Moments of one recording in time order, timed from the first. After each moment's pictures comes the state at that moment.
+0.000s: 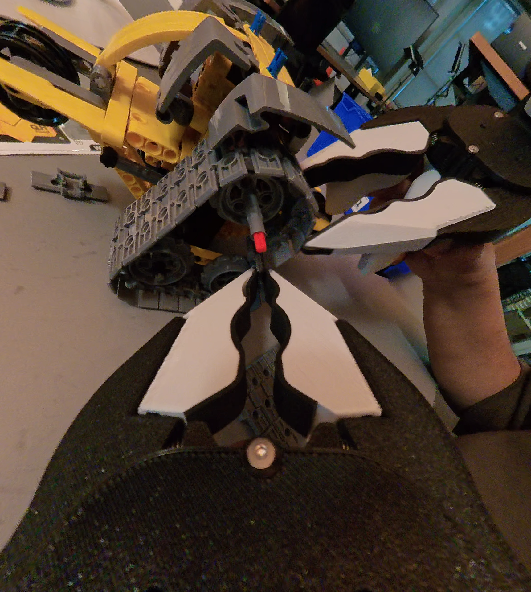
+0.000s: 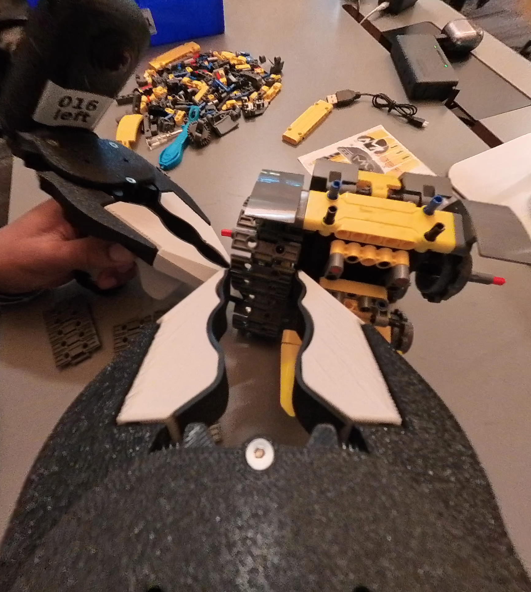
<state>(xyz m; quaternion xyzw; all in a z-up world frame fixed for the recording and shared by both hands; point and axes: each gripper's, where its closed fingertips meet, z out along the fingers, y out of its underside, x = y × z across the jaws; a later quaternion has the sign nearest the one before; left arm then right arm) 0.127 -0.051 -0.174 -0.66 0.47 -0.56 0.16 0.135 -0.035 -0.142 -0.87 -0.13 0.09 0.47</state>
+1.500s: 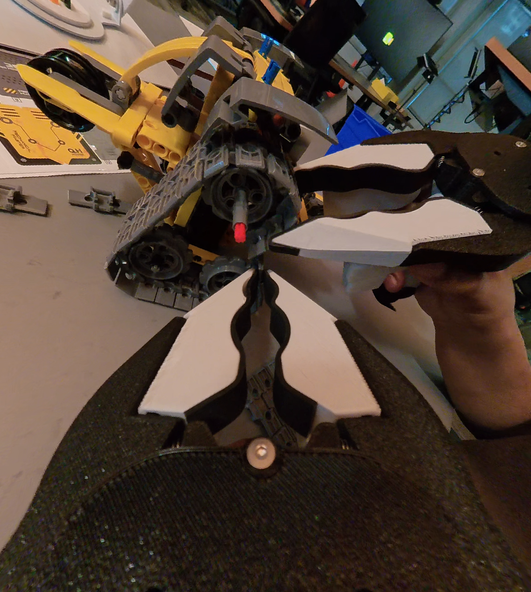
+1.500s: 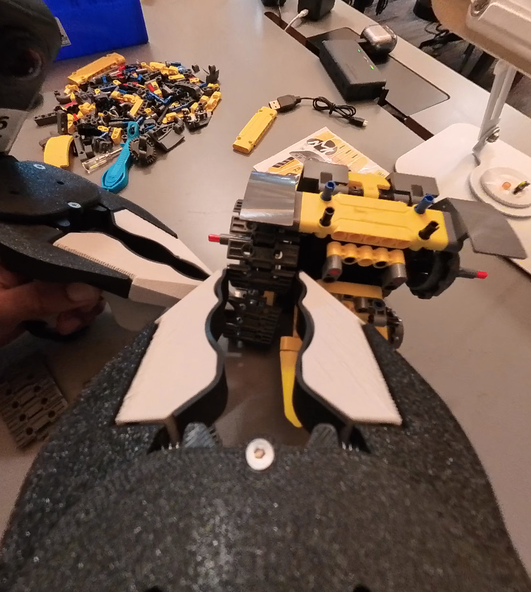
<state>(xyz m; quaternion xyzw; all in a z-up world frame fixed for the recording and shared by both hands) 0.126 -0.040 -0.171 -0.66 0.47 -0.55 0.20 0.139 -0.017 -0.145 -0.87 -0.04 0.01 0.48</state>
